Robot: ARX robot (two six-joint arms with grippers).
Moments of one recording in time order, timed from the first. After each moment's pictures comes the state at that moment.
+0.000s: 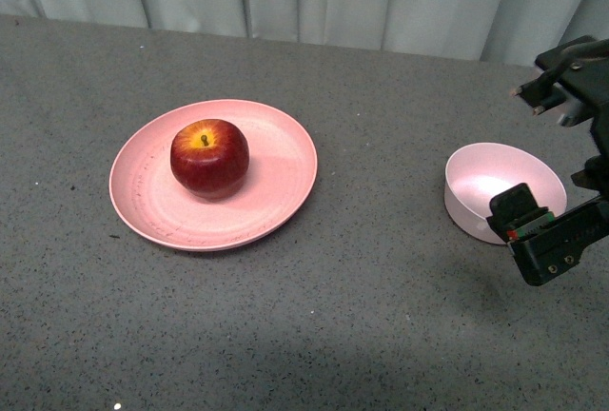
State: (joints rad) left arm 0.00 0.00 0.02 0.00 0.00 0.00; right arm 0.22 1.77 0.69 0.17 -0.01 -0.31
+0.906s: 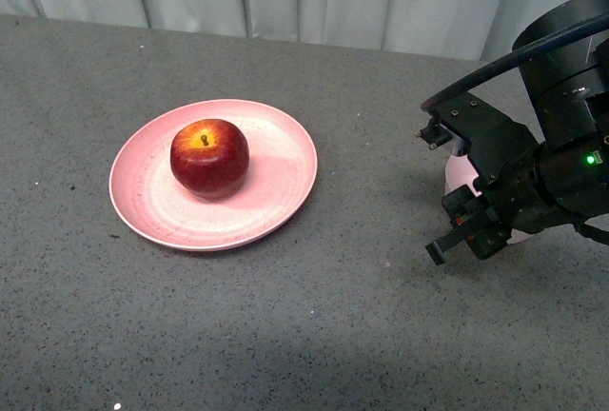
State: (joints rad) left arm 0.00 0.00 0.02 0.00 0.00 0.00; right arm 0.29 2.09 0.94 0.09 0.00 -0.31
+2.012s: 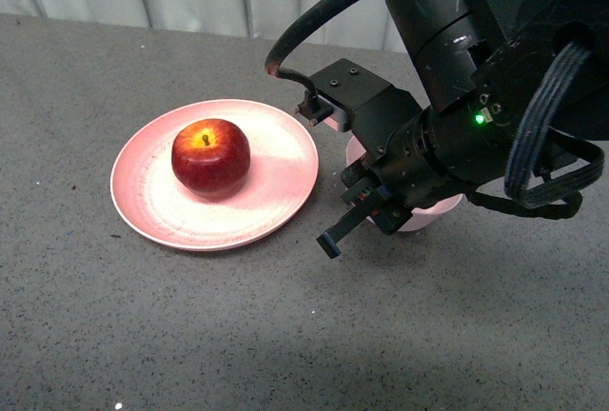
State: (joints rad) left arm 0.00 0.00 0.02 0.00 0.00 0.00; right arm 0.49 2.08 1.07 0.00 -0.11 -0.30
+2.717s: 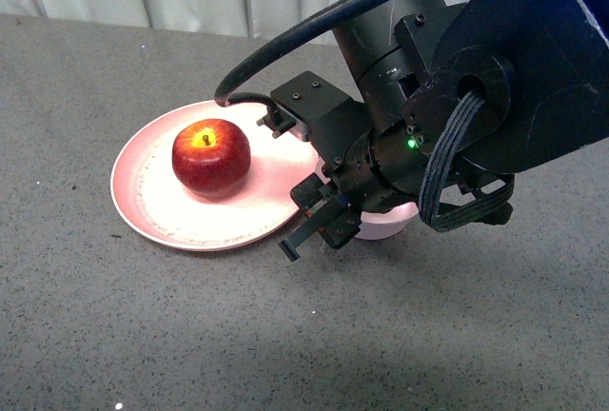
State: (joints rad) left arm 0.00 0.00 0.02 0.00 0.00 0.00; right arm 0.54 2.17 1.12 0.09 -0.07 -0.27
